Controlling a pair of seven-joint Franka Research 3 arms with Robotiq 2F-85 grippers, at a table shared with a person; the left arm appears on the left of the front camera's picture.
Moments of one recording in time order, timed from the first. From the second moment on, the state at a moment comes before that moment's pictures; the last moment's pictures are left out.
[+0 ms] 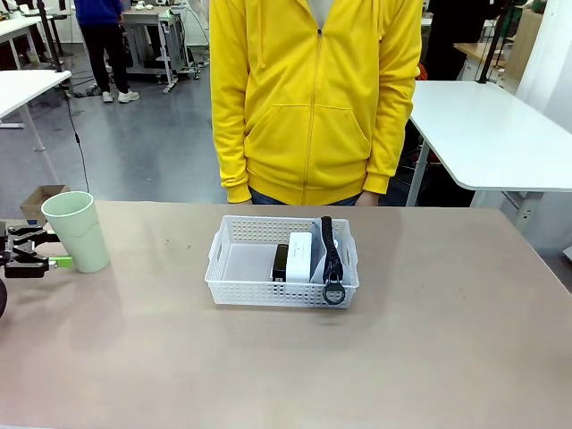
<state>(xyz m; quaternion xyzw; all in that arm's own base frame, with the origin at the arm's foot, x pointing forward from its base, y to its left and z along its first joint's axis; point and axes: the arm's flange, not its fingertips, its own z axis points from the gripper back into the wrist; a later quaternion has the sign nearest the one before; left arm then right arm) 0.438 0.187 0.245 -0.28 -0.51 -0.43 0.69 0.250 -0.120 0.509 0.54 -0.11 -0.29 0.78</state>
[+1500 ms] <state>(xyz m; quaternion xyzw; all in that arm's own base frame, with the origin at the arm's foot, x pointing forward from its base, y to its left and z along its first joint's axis) 0.462 0.151 0.263 -0.30 -0.55 -0.42 0.66 0.250 -0.120 0.509 0.54 -0.11 -0.29 0.78</state>
